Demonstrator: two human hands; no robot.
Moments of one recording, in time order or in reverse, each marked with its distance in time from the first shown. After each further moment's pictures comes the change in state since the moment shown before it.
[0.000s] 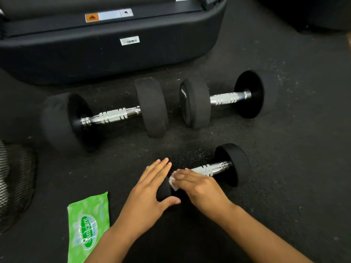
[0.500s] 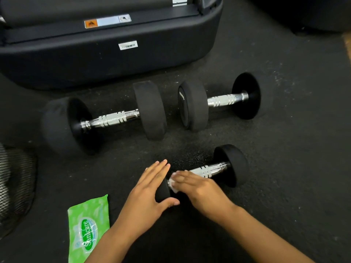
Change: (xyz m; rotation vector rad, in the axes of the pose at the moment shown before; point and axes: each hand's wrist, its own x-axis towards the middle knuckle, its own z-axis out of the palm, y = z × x) left_hand 0.000 -0.002 0.000 -0.011 -0.006 -0.016; right_hand -0.004 0.004 -0.006 0.014 -0.065 -0.024
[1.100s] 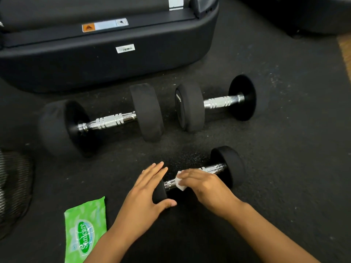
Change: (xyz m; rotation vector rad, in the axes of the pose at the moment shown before) left_hand 0.001 0.008 -0.002 -0.027 0.000 -0.080; right_hand -0.006 0.010 -0.022 0.057 0.035 0.016
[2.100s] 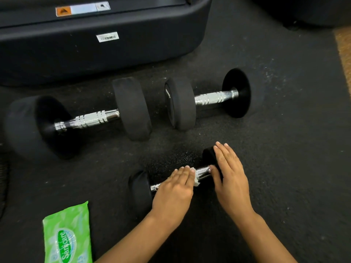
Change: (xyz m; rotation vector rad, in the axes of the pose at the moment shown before) left_hand 0.044 0.041 0.074 0.435 0.138 0.409; right_hand -0.025 0.027 -0.021 -0.231 0.362 0.561
